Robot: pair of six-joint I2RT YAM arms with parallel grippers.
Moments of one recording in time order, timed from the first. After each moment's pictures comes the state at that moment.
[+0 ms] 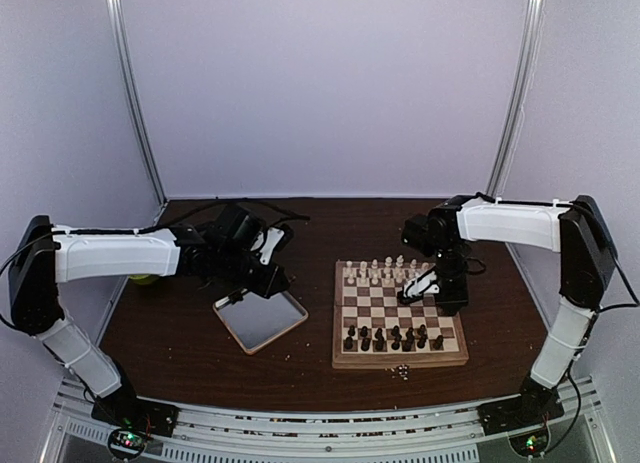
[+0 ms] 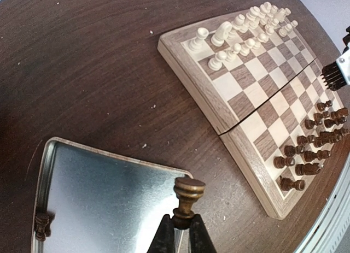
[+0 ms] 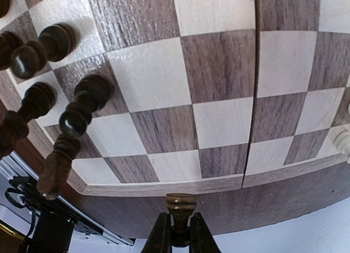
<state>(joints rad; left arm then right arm) -0.80 1.57 1.04 -0.33 0.11 -0.26 0.61 1.77 1.30 -1.29 0.18 -0.72</state>
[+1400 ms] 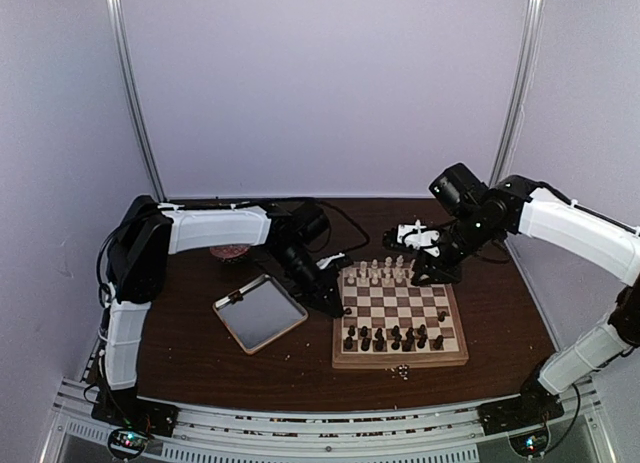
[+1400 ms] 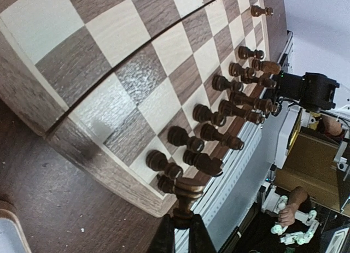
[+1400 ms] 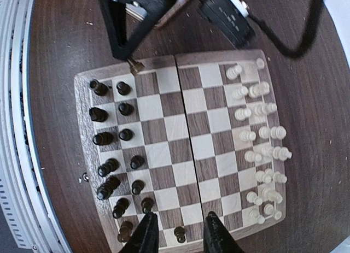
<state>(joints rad) -0.83 2.17 1.73 -0.86 0.78 -0.34 0.65 1.42 1.28 -0.96 -0.22 -0.68</state>
